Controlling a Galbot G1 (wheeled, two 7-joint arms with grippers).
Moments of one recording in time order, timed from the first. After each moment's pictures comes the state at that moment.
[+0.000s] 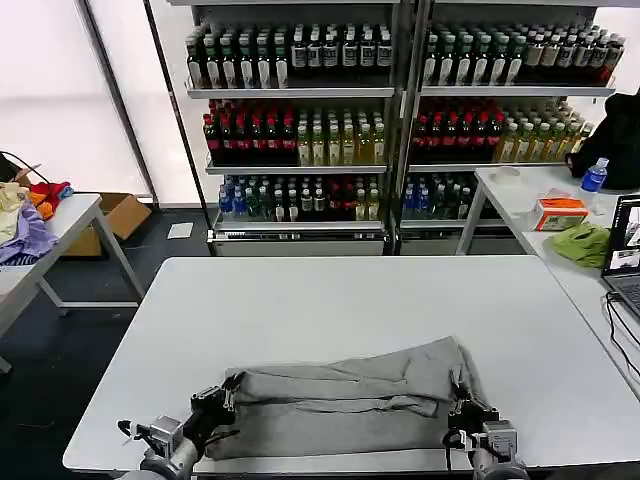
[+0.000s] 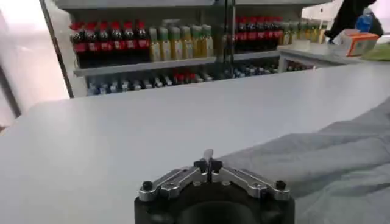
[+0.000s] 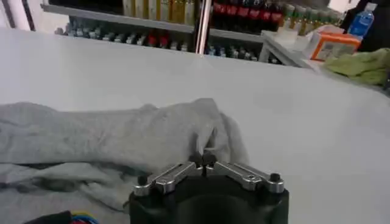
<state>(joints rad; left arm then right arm) 1.52 -1.20 -0.49 -2.03 -0.24 0.36 0.13 -1.56 1.16 0.45 2.10 0.33 -0.50 0.31</state>
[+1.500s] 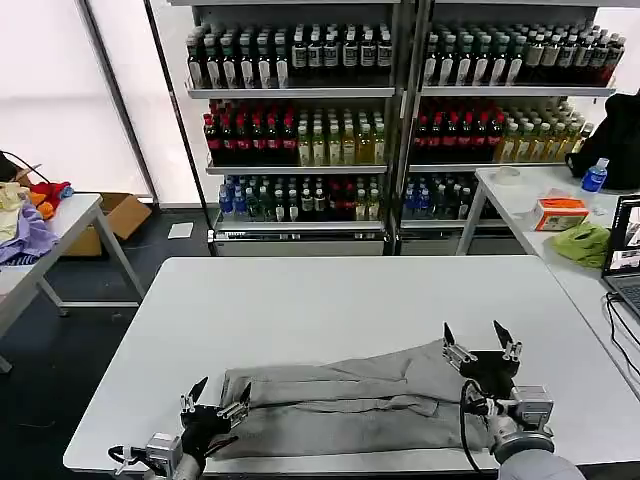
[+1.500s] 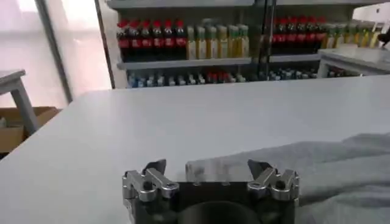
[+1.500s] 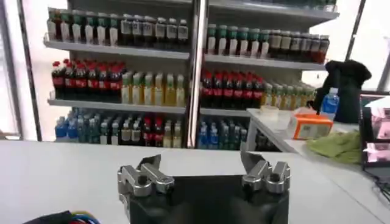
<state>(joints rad) 1.61 -1.39 -0.53 -2.12 -0.13 0.40 0.04 -1.47 1.14 0.49 2.29 0.36 -0.47 0.34</state>
